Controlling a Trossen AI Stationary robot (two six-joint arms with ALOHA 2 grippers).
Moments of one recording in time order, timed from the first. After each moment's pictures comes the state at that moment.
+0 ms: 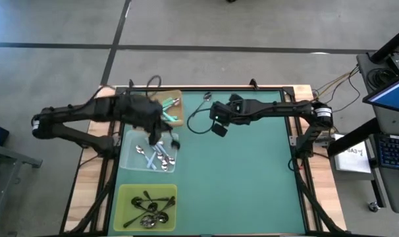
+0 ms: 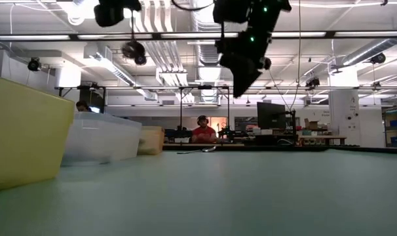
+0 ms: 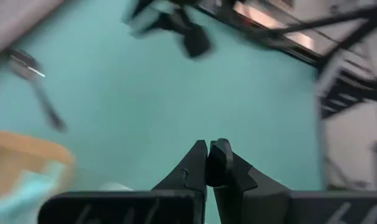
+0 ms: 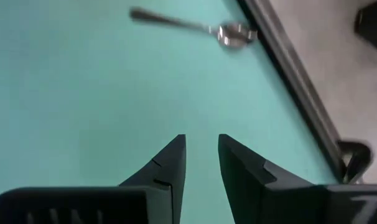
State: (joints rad) left arm 0.12 1.10 1.20 -0.76 0.07 -0.35; right arm -0.17 1.72 1.44 -0.85 0.44 0.21
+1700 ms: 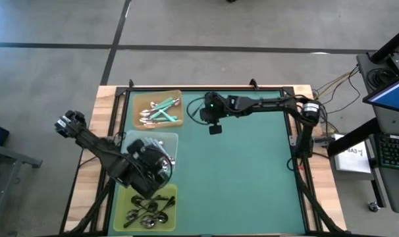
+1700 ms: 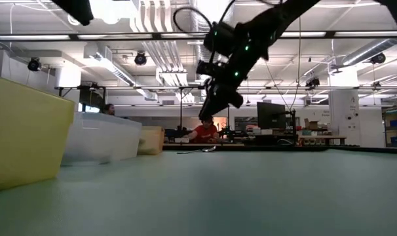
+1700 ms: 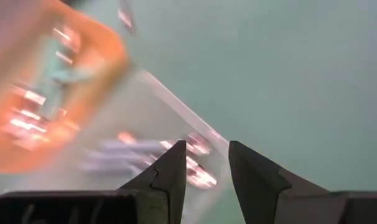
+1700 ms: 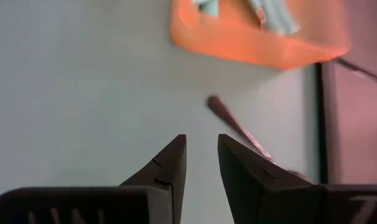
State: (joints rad) left arm -0.63 1.52 1.39 -1.32 -0.65 -1.27; right arm -0.31 1.85 1.32 -0.30 0.02 -0.58
